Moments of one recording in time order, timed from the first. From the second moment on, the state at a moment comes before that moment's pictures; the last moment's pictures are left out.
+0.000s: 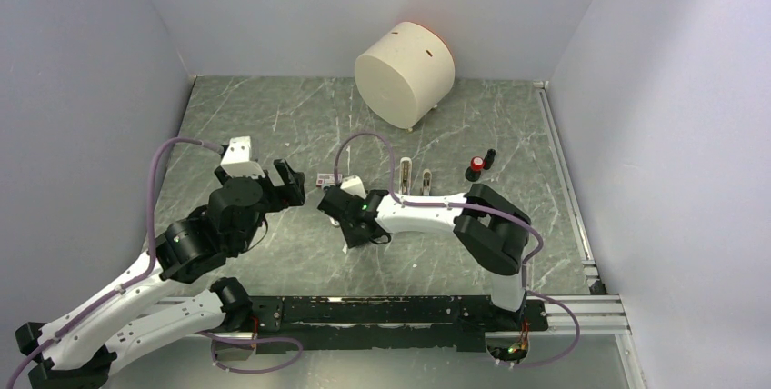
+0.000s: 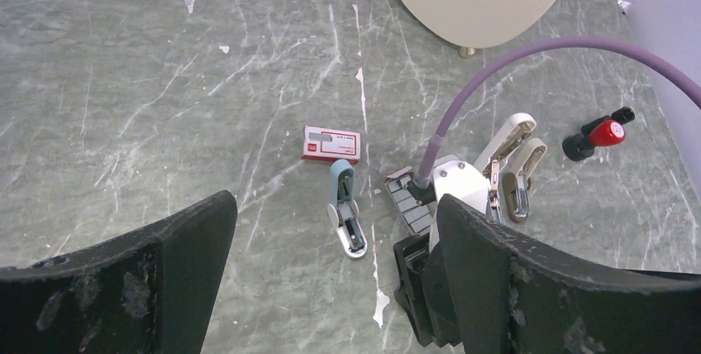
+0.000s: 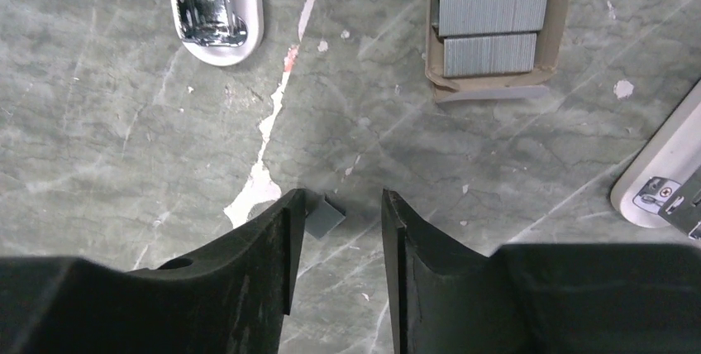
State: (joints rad) left arm -0.89 0.67 0.84 -0.57 -0.71 -0.59; right arm 1.13 1.90 1.24 -0.56 0.29 0.66
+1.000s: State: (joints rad) left arm -0.89 0.67 0.84 -0.57 -0.71 -0.59; right arm 1.13 1.88 1.22 -0.57 0.22 0.64
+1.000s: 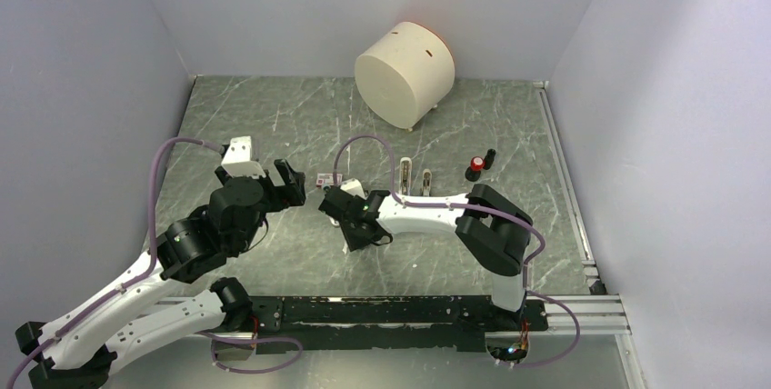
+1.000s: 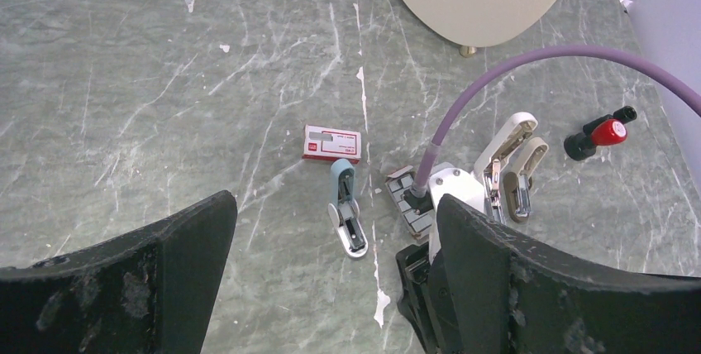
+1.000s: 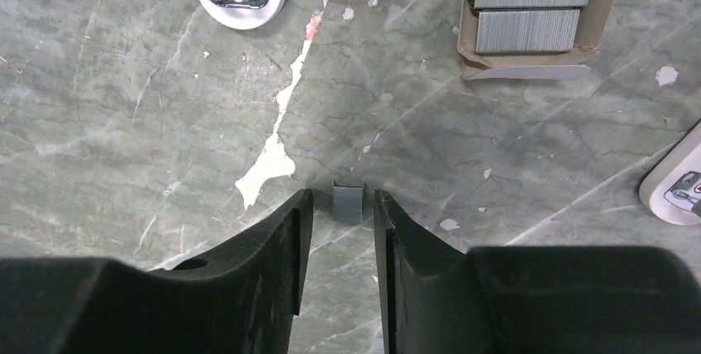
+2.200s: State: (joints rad) left arm -0.89 0.66 0.84 -0.57 -0.71 -0.59; right arm 1.13 1.89 1.23 -0.56 0.24 0.64
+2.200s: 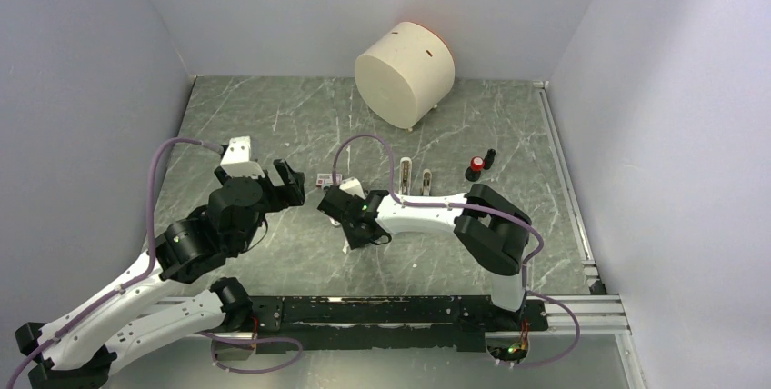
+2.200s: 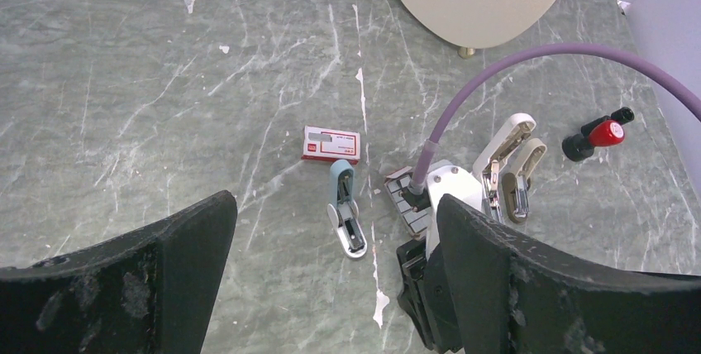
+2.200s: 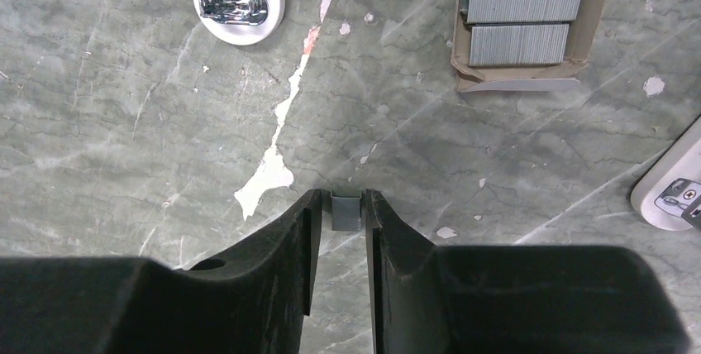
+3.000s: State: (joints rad) left arm -0.89 0.65 0.84 -0.58 -0.74 -0.60; right arm 1.13 1.83 1.20 -0.42 0.36 0.65
